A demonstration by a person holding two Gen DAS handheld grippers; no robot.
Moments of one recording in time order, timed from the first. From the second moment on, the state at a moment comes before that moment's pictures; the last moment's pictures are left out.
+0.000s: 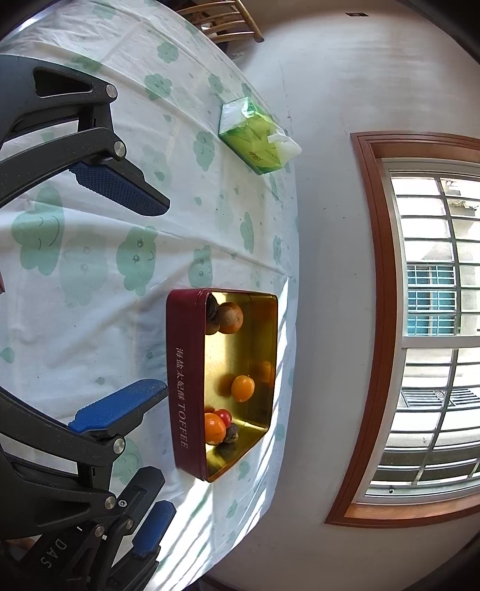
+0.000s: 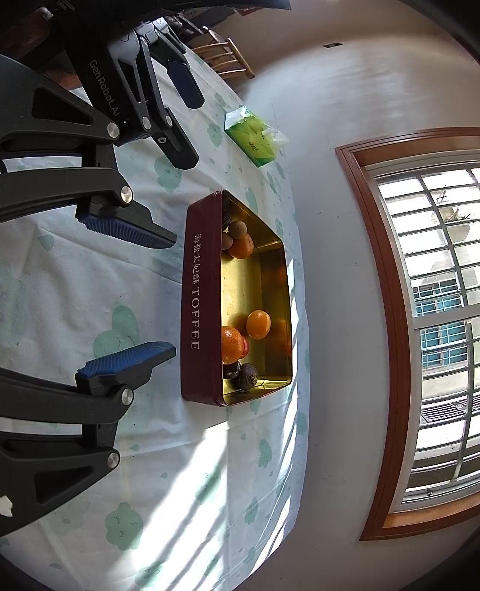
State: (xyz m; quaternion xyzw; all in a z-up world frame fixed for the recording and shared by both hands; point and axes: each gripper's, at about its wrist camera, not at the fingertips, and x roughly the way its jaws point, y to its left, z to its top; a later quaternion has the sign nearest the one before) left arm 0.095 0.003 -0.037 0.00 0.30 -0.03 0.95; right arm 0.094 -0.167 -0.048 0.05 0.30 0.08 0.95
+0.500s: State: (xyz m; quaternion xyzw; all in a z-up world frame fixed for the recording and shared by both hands) left arm 0.077 0.004 -0.006 0.00 0.27 -0.03 0.96; right arm 0.073 -0.168 -0.021 0.05 0.26 0.07 0.96
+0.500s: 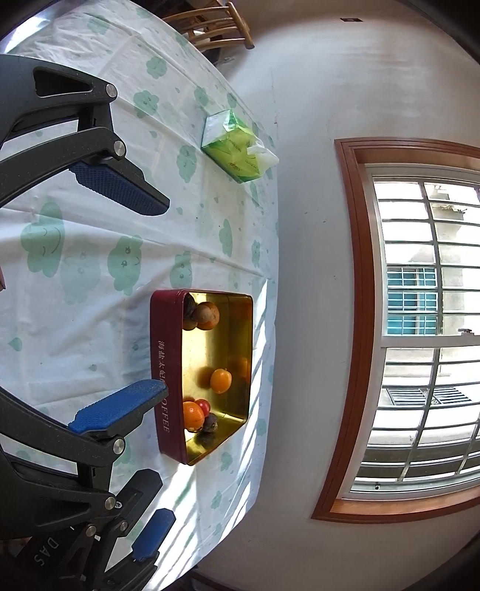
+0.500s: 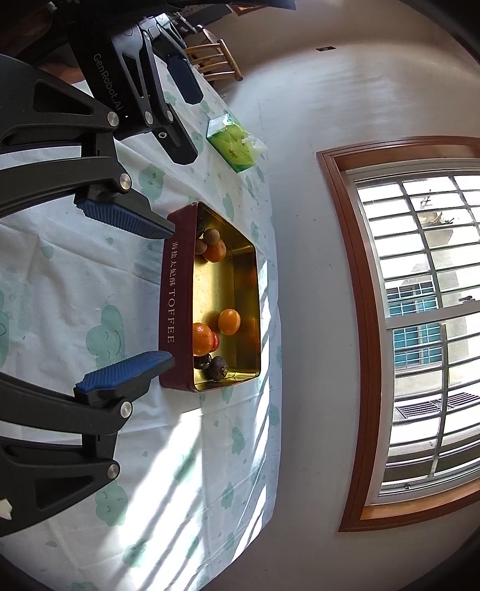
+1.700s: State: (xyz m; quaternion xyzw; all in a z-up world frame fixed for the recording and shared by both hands) left arm 0.062 0.005 0.027 0.01 0.23 -0.02 0.97; right arm 0.063 -0.169 -0.007 0.04 0.25 0.07 0.96
